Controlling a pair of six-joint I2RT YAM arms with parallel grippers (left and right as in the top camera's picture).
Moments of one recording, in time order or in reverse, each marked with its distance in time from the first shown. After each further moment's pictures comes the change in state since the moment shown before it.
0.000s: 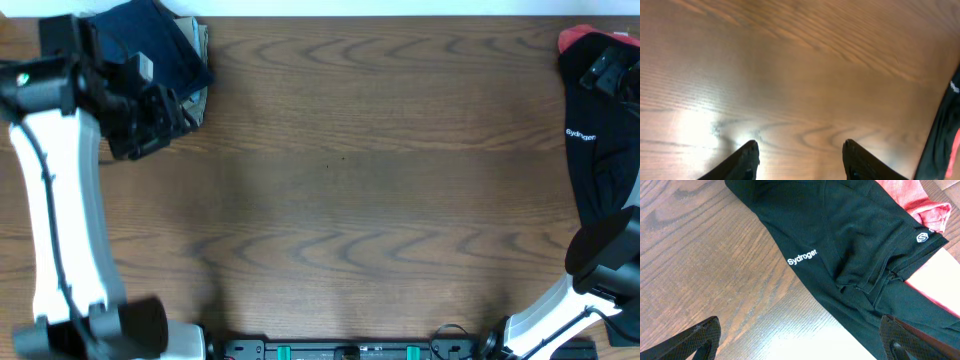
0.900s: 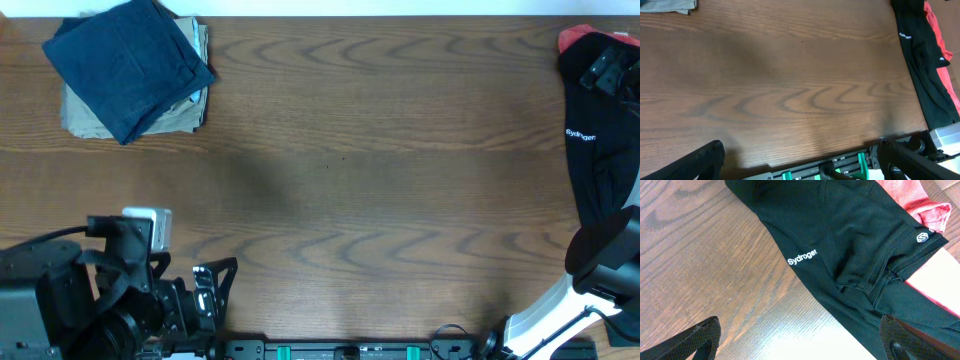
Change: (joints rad) left arm -0.178 -0.762 -0.203 -0.138 0.014 0.063; right arm 0.000 0.000 0.000 0.000 0.000 0.000
